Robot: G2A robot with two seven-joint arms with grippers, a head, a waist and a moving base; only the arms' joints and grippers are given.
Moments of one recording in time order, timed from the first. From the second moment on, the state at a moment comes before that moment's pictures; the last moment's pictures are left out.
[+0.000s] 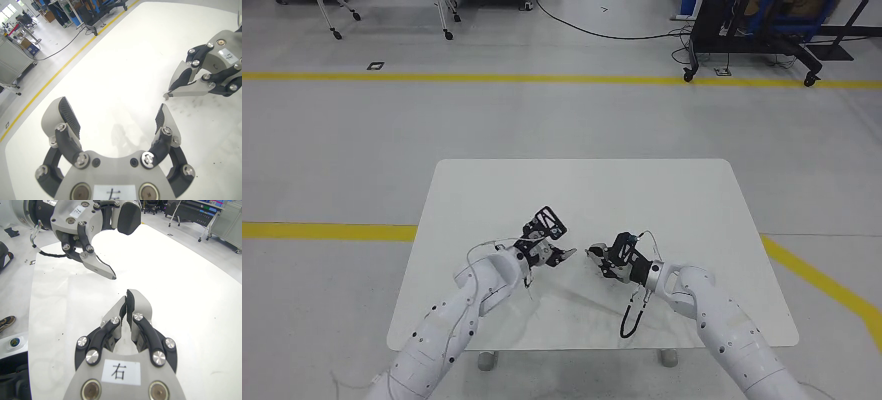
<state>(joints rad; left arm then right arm) 1.18 -1.24 -0.94 -1.48 1.49 -0.34 -0.26 -1.30 -1.17 1.10 -1.29 -1.33 -0.71 -0.12</state>
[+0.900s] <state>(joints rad) 1.13 -1.29 -0.86 -1.31 1.50 -0.24 -0.32 -1.30 -1.17 1.10 -1.29 -1.33 -0.71 -0.12</state>
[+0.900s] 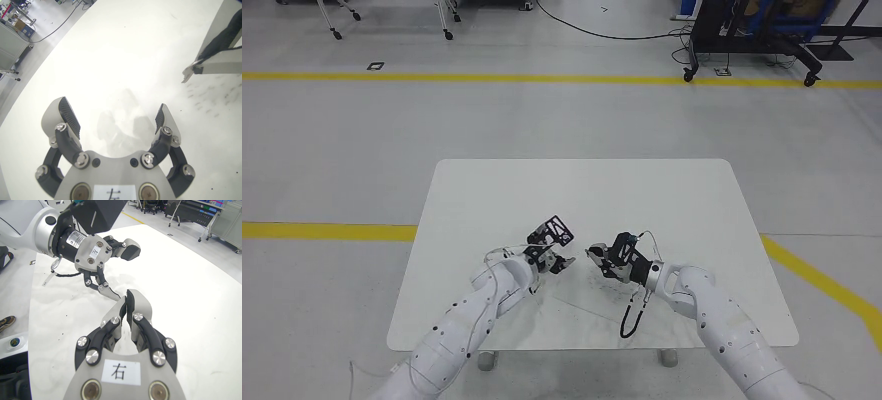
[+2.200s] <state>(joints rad) 1.16 -1.30 -1.12 -1.40 1.08 -0.18 0.00 -1.51 -1.17 1.28 -1.49 -0.94 -0.53 -0.58</state>
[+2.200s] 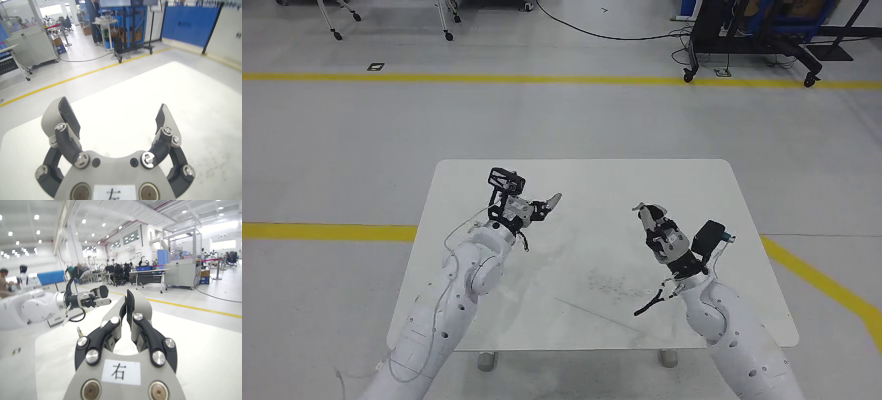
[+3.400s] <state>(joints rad) 1.11 -1.41 -1.01 -1.25 -0.66 -0.39 -0.52 -1.41 -1.24 1.12 -1.42 -0.03 -0.77 -0.33</state>
